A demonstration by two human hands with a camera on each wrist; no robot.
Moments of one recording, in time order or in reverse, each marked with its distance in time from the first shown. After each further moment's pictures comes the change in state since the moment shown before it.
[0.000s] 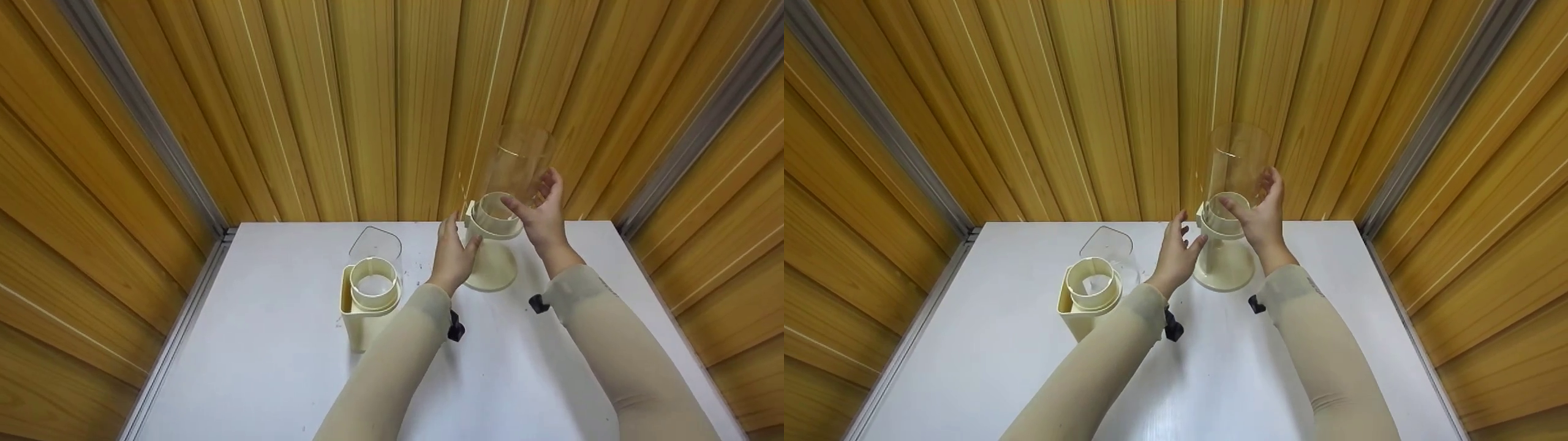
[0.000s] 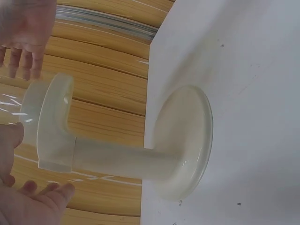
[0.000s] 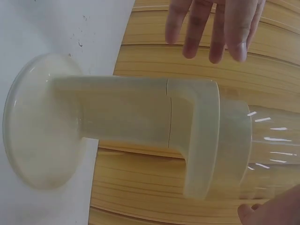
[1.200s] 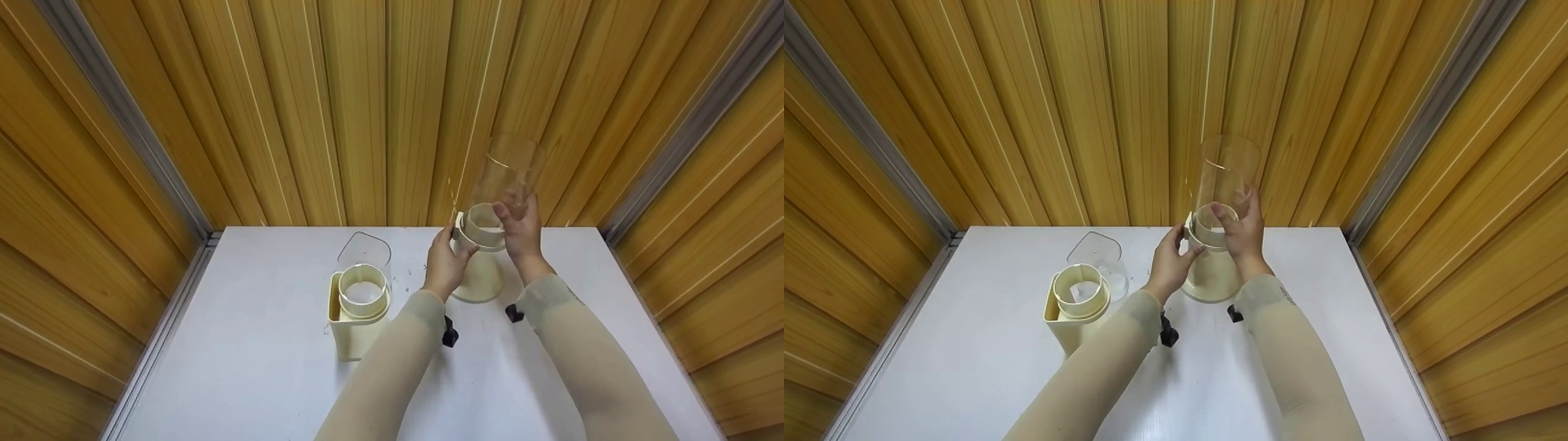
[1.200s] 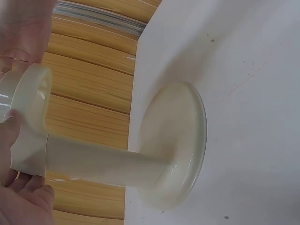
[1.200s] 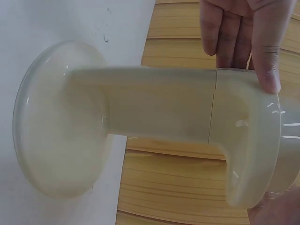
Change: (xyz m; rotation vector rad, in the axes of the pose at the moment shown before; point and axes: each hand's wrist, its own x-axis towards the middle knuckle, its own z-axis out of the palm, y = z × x) left_hand 0.006 -0.012 0.018 -0.032 0.028 -0.027; right_hand -0.004 0.029 0.013 0.059 0.036 -0.053
